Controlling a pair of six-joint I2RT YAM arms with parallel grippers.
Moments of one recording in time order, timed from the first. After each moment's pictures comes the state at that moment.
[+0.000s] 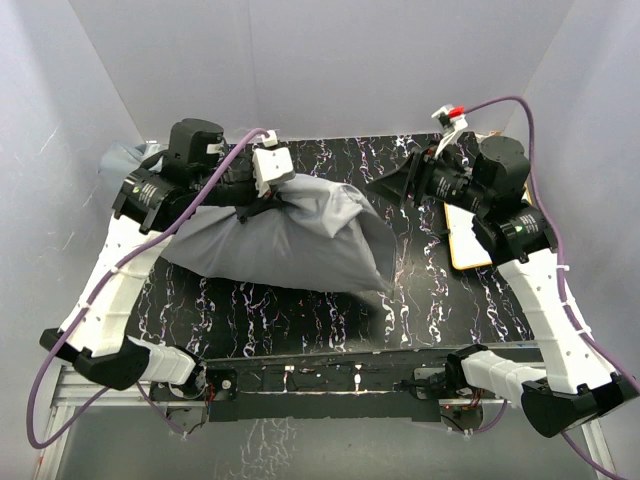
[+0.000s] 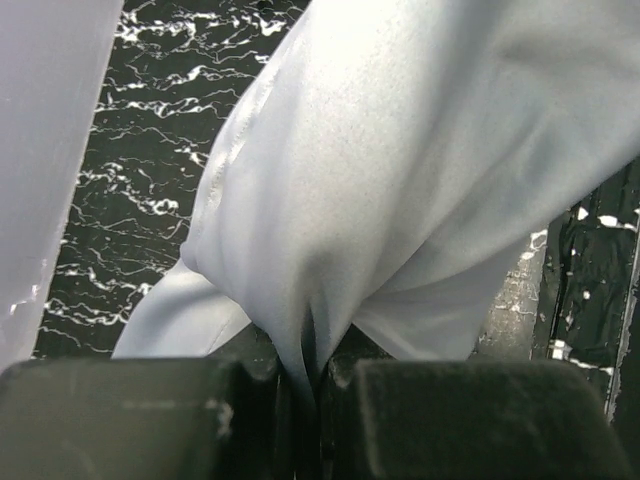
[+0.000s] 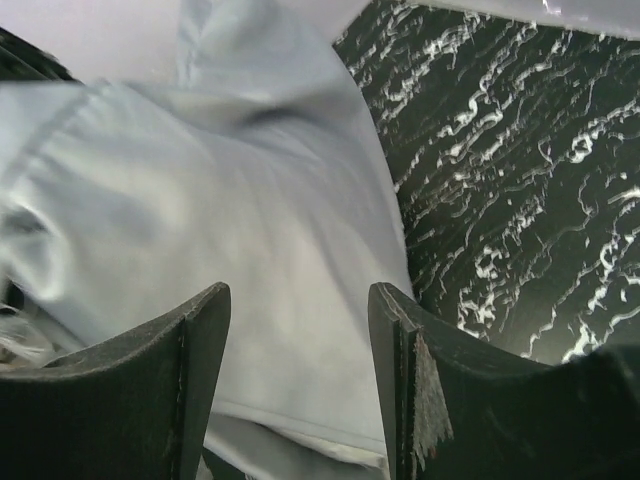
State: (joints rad) left arm -0.53 1.34 1.85 -1.12 0.55 0.65; right arm 0.30 1.08 1.35 -0.43 -0.66 0.38
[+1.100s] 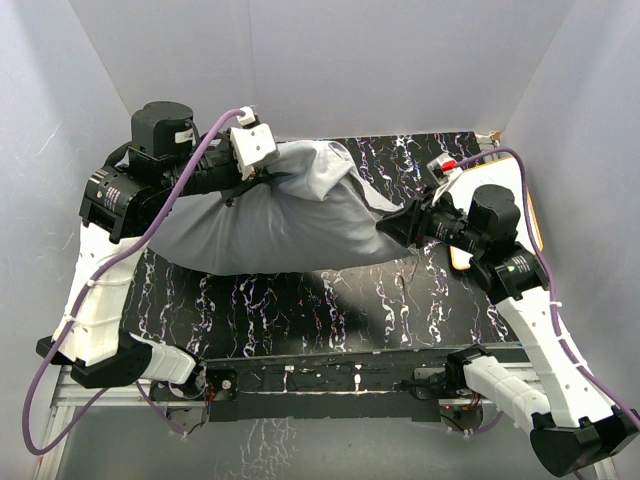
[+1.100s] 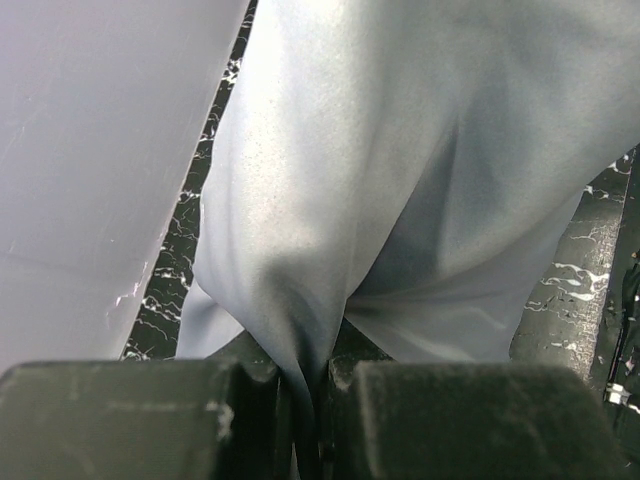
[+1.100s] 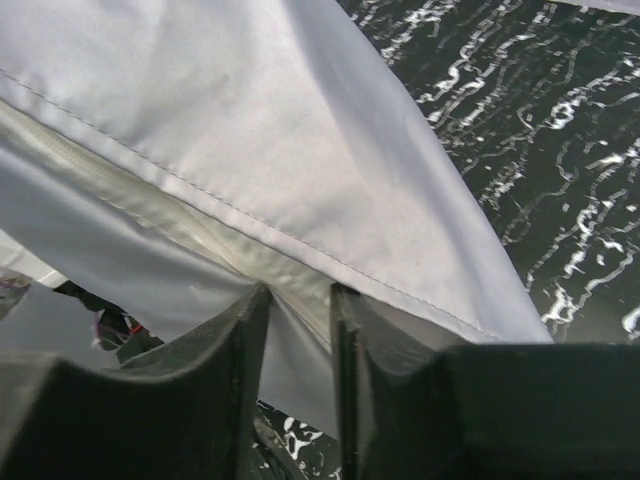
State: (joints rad) left arm -0.53 1.39 2.10 -1.15 0.47 0.62; right arm 0.30 0.87 1.02 -0.33 -0.64 0.27
